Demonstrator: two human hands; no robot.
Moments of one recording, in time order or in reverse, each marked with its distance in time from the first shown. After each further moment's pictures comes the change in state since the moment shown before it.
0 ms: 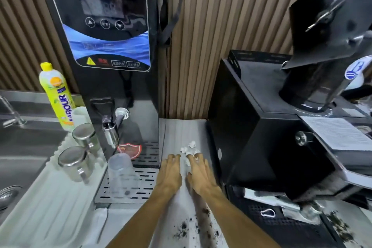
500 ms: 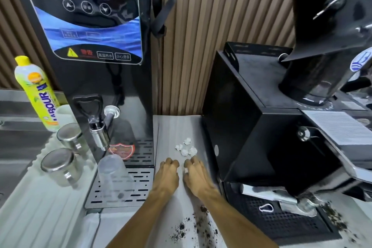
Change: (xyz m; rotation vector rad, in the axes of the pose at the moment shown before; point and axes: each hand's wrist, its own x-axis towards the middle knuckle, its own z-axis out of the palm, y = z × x) left_hand 0.002 -0.007 0.011 -0.025 -0.009 0.066; right_hand 0.009 0.015 0.030 -0.075 0.008 -0.028
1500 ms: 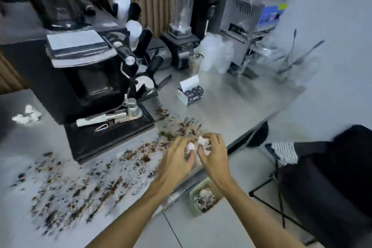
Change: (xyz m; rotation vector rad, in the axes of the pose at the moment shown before) left_hand -0.301 0.427 0.141 -0.483 -0.108 0.619; right_hand -0.483 0.305 -0.145 0.281 0.758 0.459
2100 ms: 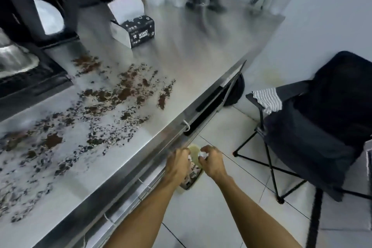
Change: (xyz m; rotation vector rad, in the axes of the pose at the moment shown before) left_hand -0.046 -0.140 0.298 0.313 -0.582 -0.067; right_hand -0.127 0.297 0.104 -0.172 -0.279 0.631
